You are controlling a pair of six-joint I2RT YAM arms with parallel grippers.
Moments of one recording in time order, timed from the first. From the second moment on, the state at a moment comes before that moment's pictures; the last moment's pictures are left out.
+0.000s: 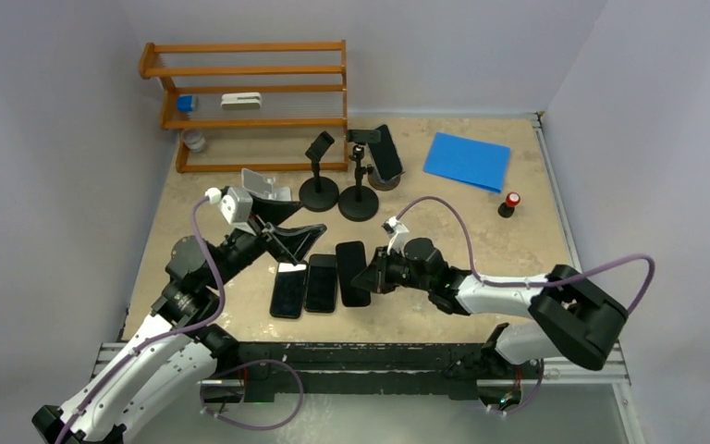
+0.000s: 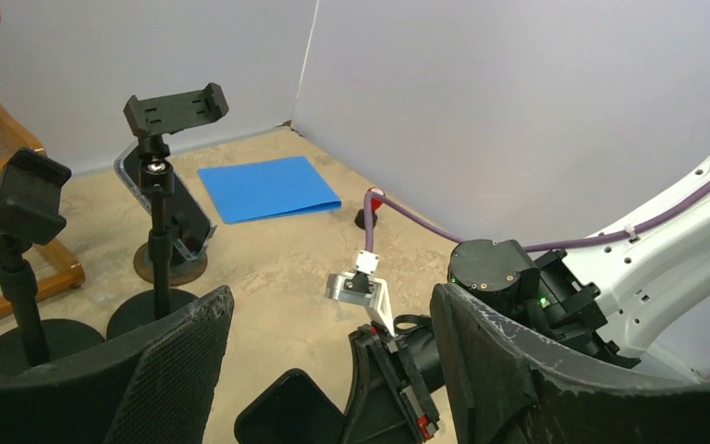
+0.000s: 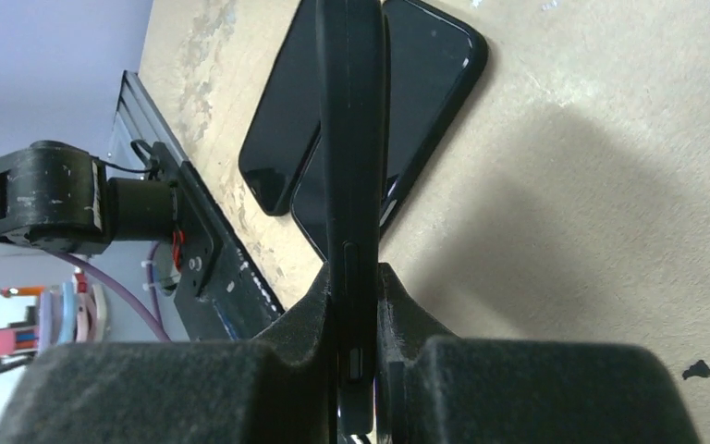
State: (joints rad) left arm -0.60 0.57 0.60 0.19 0.26 -0.36; right arm 0.87 1.32 0.41 0.47 -0.25 0.77
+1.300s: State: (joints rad) left arm -0.60 0.56 0.62 0.15 0.23 -0.36; right arm 0.72 1.69 0.28 0.93 -0.45 1.21
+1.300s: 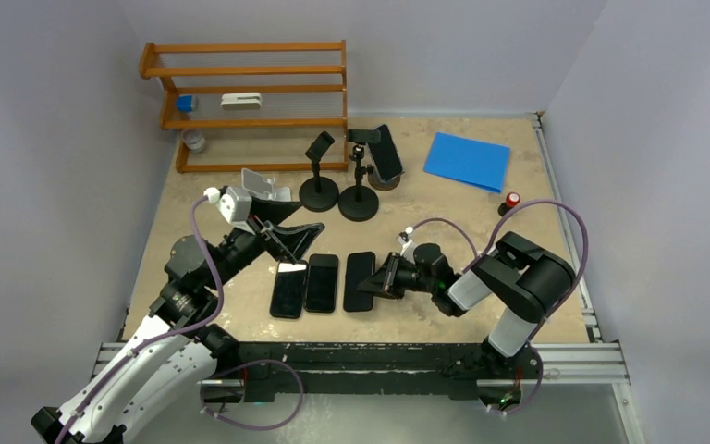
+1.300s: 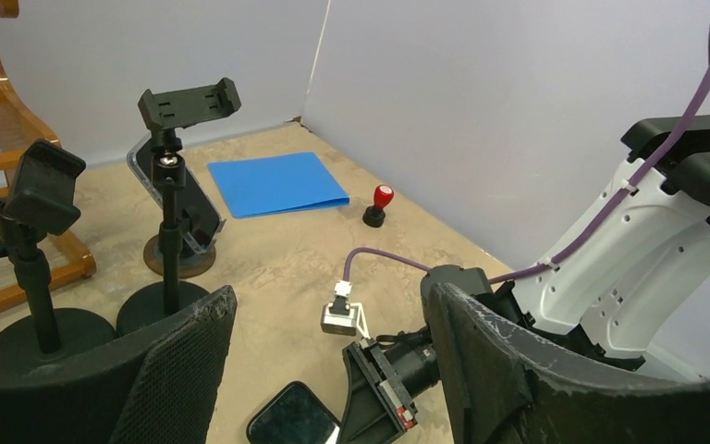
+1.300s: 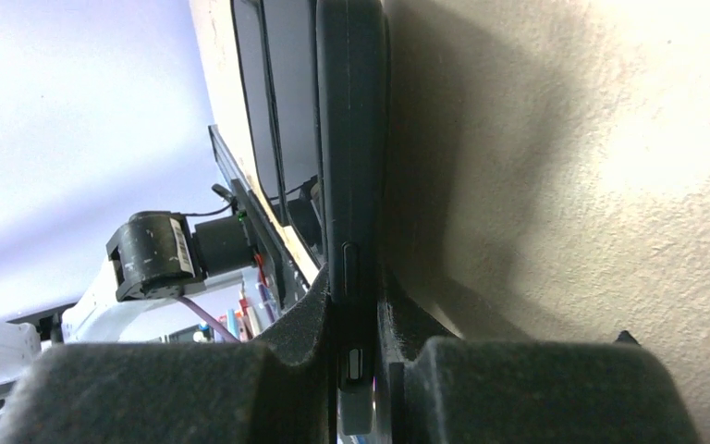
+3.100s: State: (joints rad) left arm -0.60 0.58 0.63 0.14 0.23 -0.36; right arm 0.71 1.49 0.37 0.54 -0.23 1.02
